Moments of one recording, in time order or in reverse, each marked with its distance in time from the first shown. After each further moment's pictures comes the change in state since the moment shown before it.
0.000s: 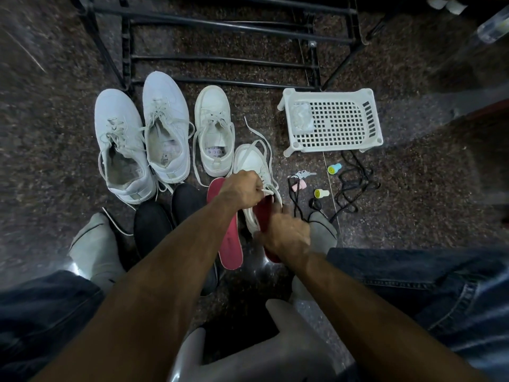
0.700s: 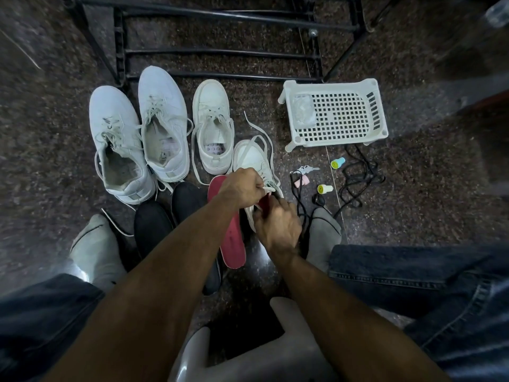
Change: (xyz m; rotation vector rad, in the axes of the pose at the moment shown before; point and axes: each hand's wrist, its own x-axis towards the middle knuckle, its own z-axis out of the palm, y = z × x) left_hand 0.005 -0.008 0.005 -0.050 0.000 0.011; right_hand 0.018 -0.017 0.035 0.290 0.369 0.064
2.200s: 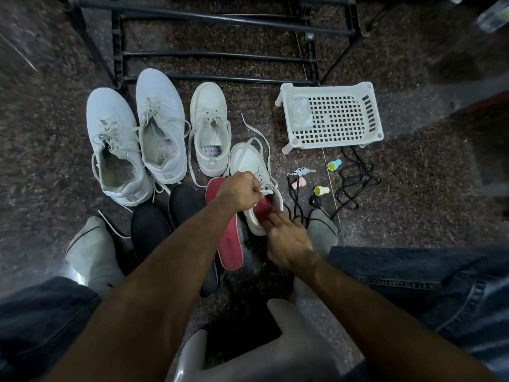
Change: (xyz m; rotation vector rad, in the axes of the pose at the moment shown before) left_hand 0.002 -0.004 0.007 -0.033 0.024 0.014; right_hand -0.008 0.033 -0.031 -0.408 -0.412 -0.487
